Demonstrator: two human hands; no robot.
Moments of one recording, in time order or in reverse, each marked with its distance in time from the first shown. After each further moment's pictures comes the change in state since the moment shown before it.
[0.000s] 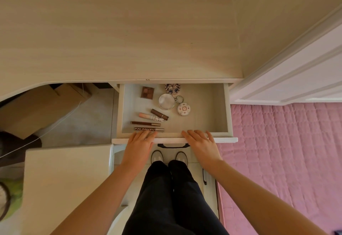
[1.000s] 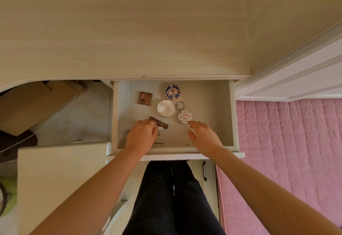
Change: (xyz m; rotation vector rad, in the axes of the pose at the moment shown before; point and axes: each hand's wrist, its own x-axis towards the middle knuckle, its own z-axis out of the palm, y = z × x) left_hand 0.058 0.001 0.005 -0.156 -0.100 -0.172; right_hand 0.044 0.017 -0.008 0.393 -0.062 0.200
